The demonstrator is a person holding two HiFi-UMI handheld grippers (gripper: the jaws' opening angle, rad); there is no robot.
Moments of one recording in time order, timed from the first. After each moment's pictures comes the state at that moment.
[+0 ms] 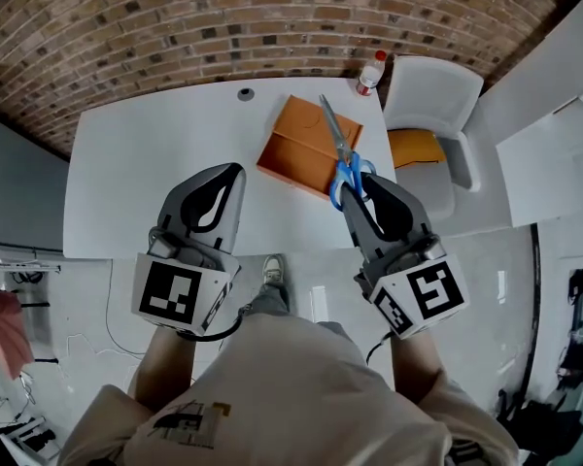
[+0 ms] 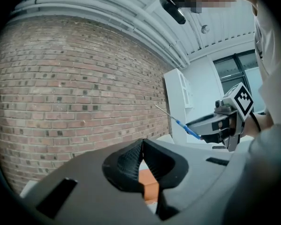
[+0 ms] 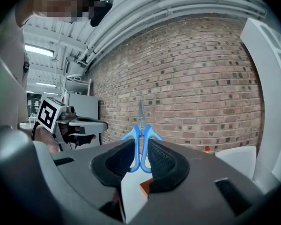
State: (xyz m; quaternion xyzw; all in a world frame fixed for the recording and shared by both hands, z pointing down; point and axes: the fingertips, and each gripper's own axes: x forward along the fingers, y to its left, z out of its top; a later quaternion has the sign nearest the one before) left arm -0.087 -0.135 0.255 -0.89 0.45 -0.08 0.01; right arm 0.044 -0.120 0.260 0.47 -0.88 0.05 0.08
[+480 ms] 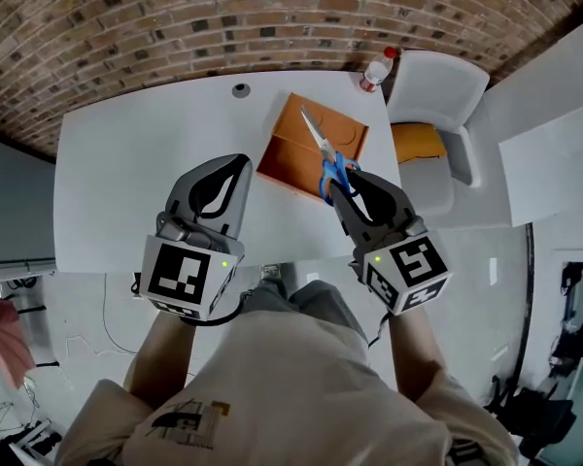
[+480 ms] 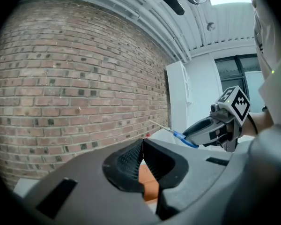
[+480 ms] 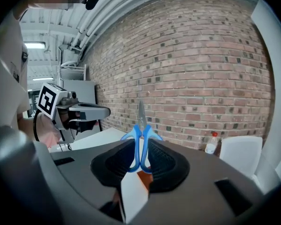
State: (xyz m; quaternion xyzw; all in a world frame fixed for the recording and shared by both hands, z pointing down) left arm -0.099 -0.220 0.306 -0.90 0.43 -0.11 -0.03; right arm 0.022 -0.201 0.340 0.45 -0.87 0.10 0.17
